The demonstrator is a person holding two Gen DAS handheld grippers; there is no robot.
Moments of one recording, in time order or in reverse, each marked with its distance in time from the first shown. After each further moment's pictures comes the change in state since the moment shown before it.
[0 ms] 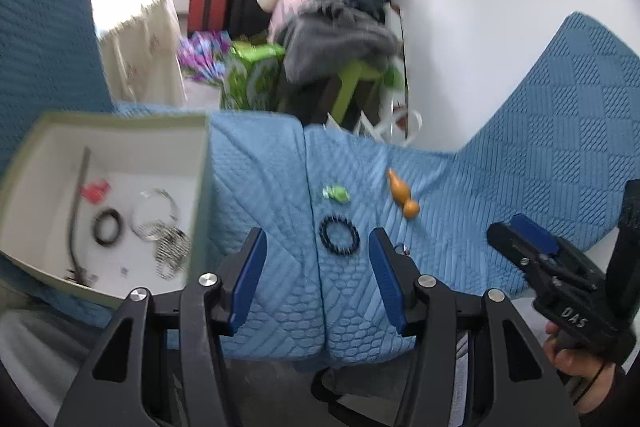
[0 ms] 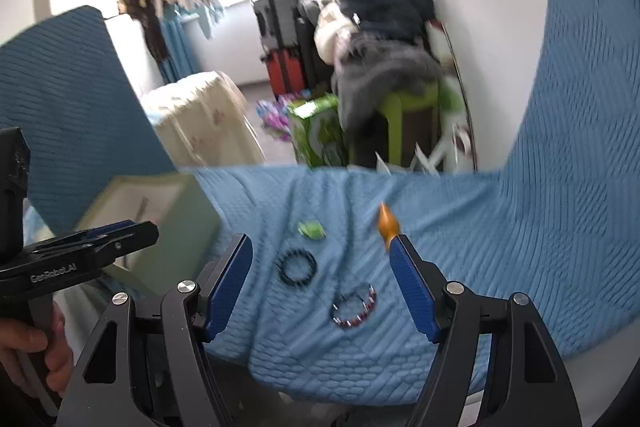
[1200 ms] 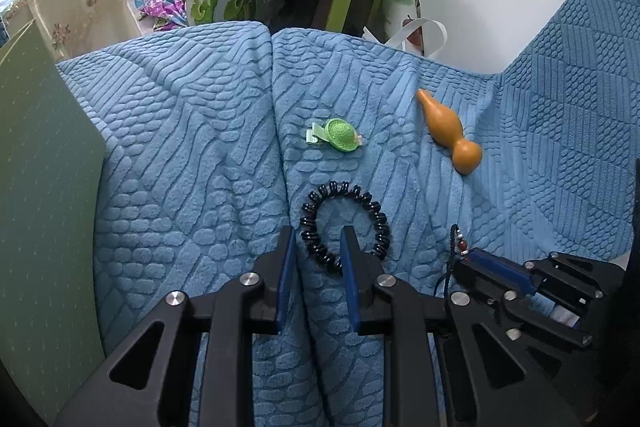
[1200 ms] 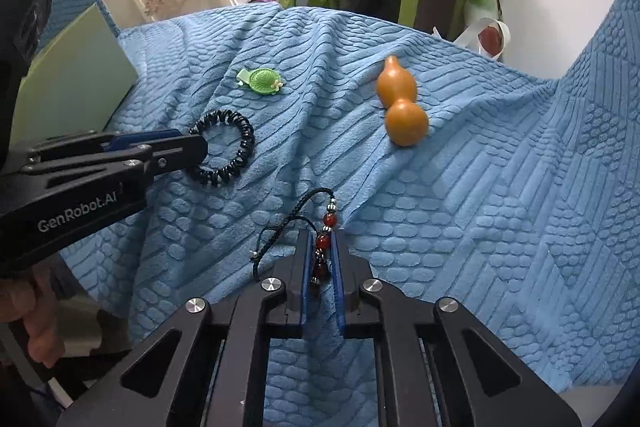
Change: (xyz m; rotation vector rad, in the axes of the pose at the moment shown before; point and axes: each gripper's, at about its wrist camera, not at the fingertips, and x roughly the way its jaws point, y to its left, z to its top) left arm 0.154 -0.023 -0.013 0.096 0.225 0.042; right arm 0.124 -0.019 -0.052 -0.101 0.373 -0.044
